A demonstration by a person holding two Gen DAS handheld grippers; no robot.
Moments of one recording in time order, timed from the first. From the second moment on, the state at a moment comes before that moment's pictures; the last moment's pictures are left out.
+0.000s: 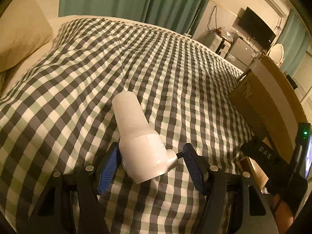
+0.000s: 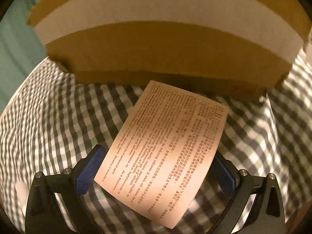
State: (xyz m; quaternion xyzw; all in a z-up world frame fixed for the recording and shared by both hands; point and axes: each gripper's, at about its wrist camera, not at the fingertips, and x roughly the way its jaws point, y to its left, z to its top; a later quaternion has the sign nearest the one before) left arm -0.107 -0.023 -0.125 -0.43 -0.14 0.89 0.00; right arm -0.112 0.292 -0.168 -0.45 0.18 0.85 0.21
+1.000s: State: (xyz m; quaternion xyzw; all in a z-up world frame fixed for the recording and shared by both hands) left arm -0.064 0.000 -0.094 -0.41 -0.13 0.90 0.03; right arm -0.041 0.246 -0.097 -0.42 0.03 0.91 -0.04
